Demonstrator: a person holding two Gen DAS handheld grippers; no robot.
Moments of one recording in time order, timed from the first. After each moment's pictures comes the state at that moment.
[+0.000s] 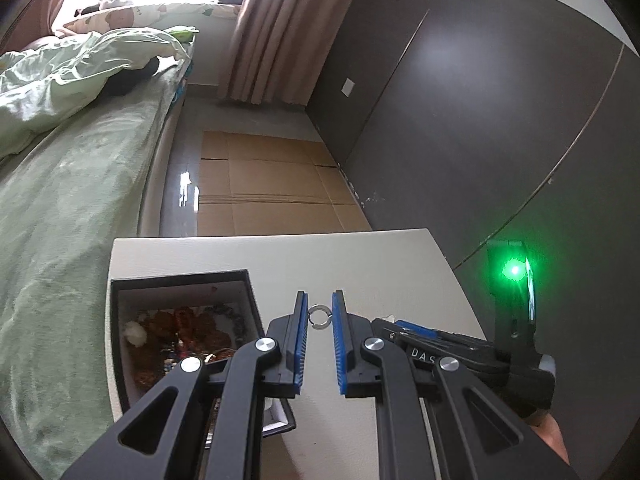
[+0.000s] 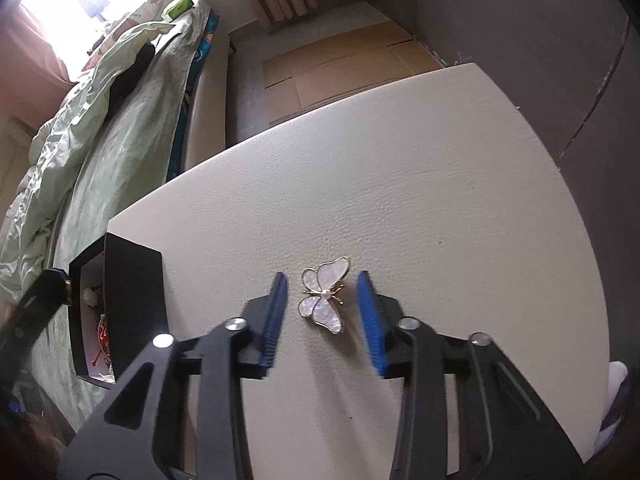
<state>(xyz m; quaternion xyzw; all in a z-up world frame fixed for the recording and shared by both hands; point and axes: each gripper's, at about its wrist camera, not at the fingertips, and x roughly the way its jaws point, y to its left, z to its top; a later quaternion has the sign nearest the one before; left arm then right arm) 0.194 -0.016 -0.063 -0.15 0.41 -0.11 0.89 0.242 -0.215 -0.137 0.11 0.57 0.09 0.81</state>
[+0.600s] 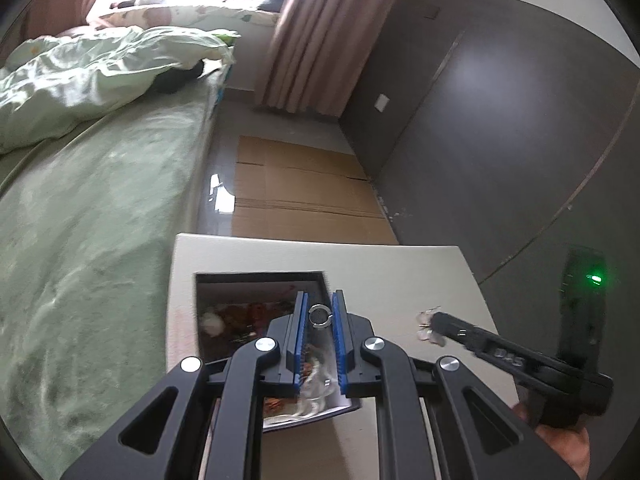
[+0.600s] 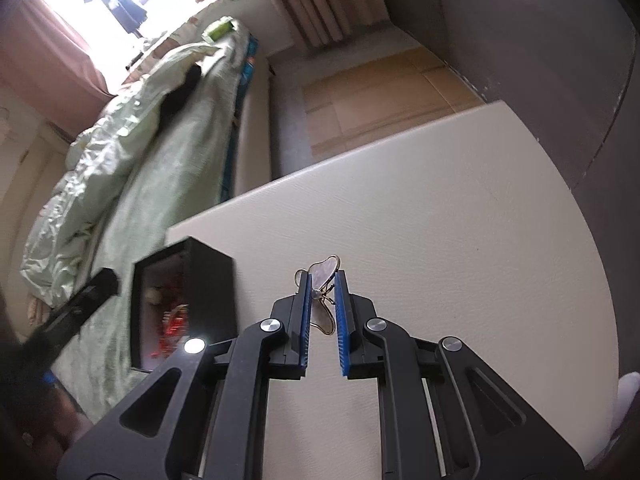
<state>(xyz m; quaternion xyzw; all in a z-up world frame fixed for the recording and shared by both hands) 0.170 0.033 -0.054 -0.17 0.41 -0.05 0.89 0.217 -0.201 -0.091 0.14 0.51 0.15 0.83</state>
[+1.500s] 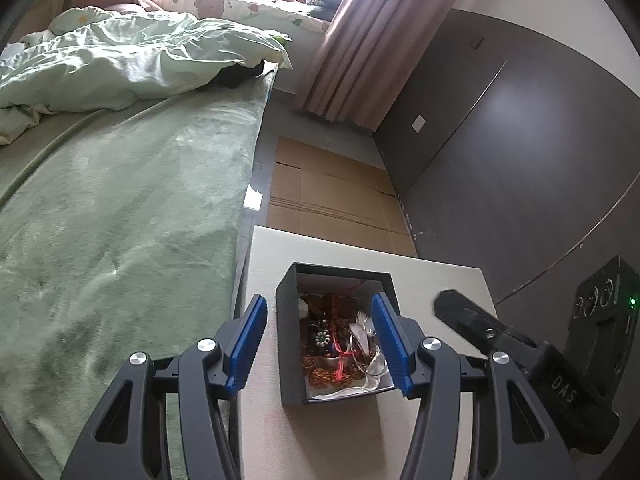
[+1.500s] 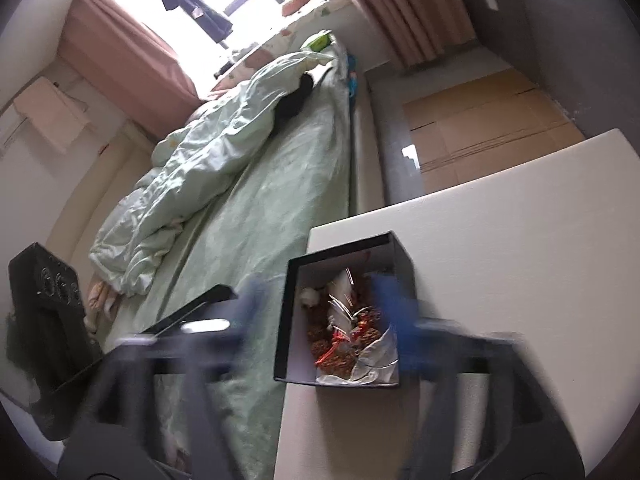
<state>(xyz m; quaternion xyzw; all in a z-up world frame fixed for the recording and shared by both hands) 0.135 0.101 -0.043 -0.22 0.40 -0.01 0.89 0.183 -0.112 -0.056 0.19 0.44 0.28 0.83</state>
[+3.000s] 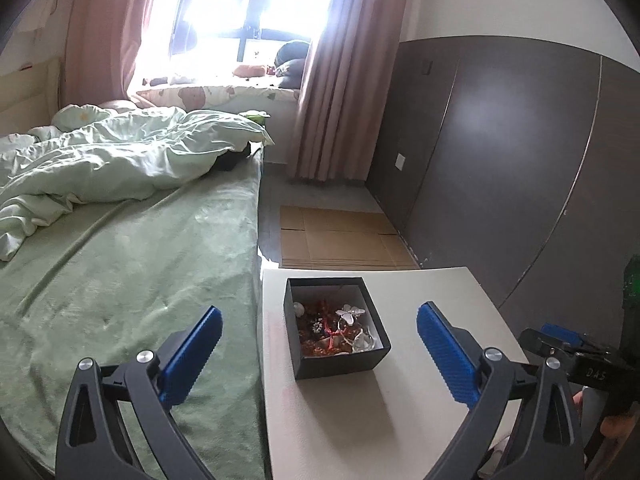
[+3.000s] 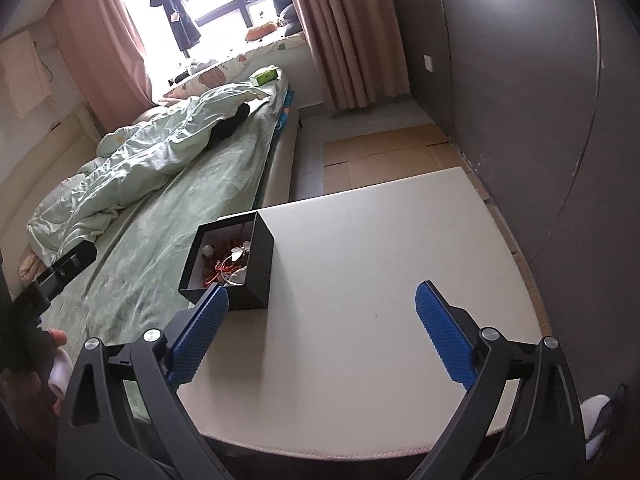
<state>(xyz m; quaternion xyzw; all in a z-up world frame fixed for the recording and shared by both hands) 0.029 0.051 0.013 -0.10 0.29 0.01 0.95 0.082 -0.224 -0.016 0.08 0.40 0.17 0.90</state>
